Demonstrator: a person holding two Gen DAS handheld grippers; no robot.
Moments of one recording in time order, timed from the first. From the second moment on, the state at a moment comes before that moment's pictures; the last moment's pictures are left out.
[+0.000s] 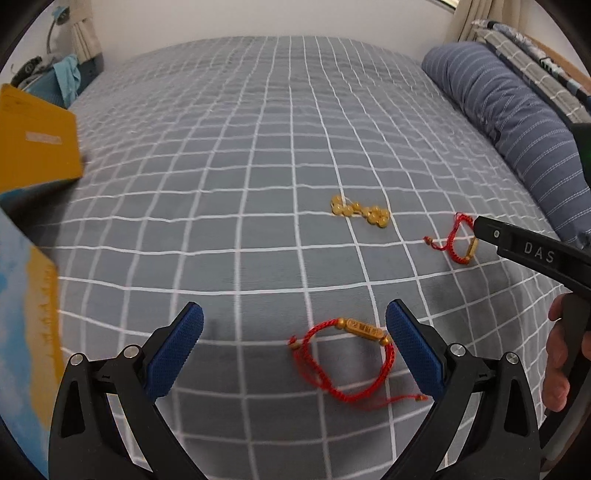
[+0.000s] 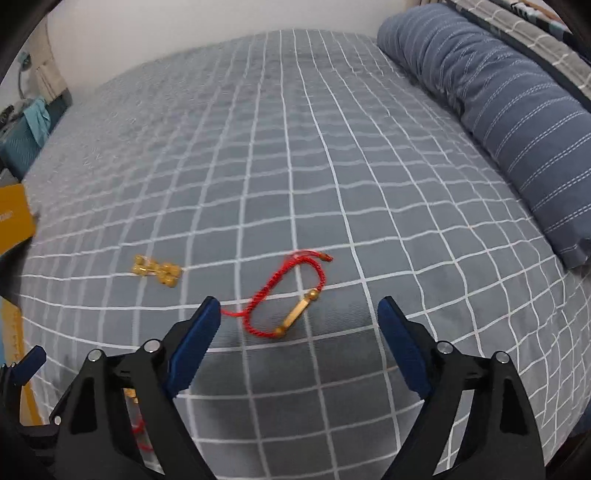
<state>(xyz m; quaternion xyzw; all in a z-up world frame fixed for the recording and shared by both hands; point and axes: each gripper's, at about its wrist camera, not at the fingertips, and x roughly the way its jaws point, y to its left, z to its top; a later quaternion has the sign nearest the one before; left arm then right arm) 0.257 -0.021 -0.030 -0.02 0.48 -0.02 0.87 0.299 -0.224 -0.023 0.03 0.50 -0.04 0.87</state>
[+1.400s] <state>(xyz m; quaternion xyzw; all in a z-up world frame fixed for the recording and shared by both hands) 0.250 -0.043 -0.057 0.02 0.52 -0.06 0.85 0.324 -0.224 -0.058 0.05 0.53 -0.04 0.84</state>
